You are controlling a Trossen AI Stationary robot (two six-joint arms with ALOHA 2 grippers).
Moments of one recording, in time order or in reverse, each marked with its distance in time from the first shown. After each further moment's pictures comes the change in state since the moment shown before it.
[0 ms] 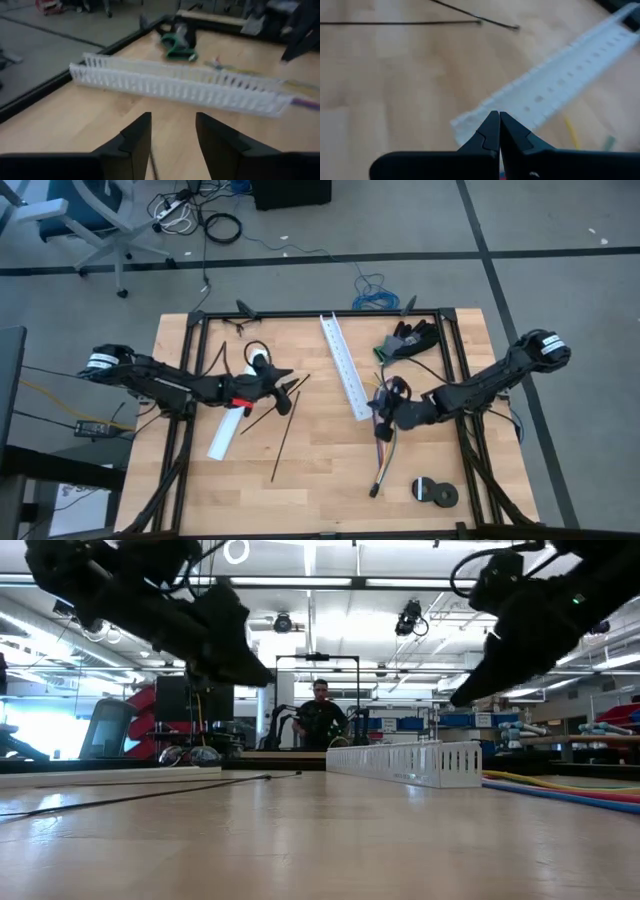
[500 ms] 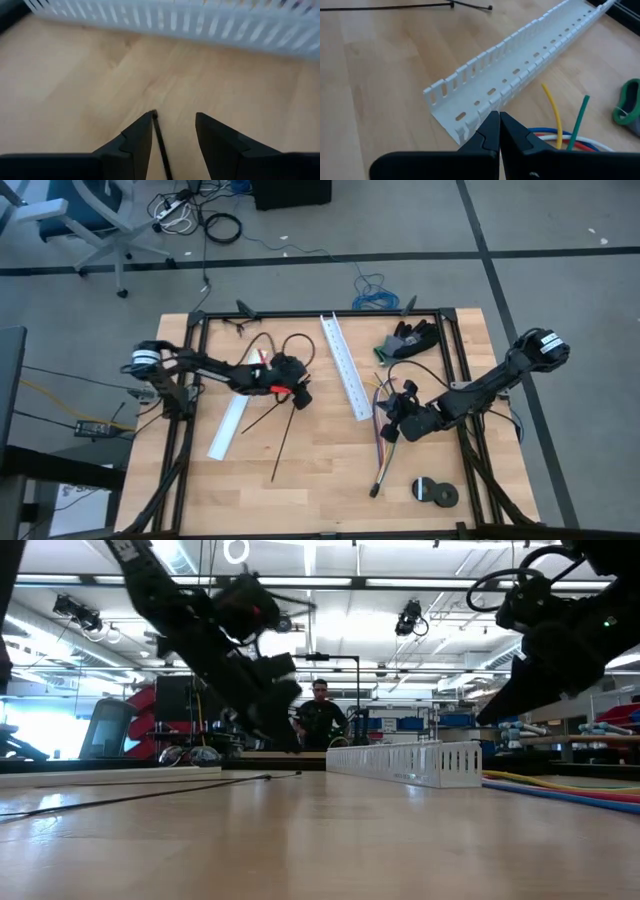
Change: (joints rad) left arm 0.163 0.367 0.293 -0.301 0.207 -0.037; right arm 0.078 0.000 -0.082 -0.025 0.116 0.166
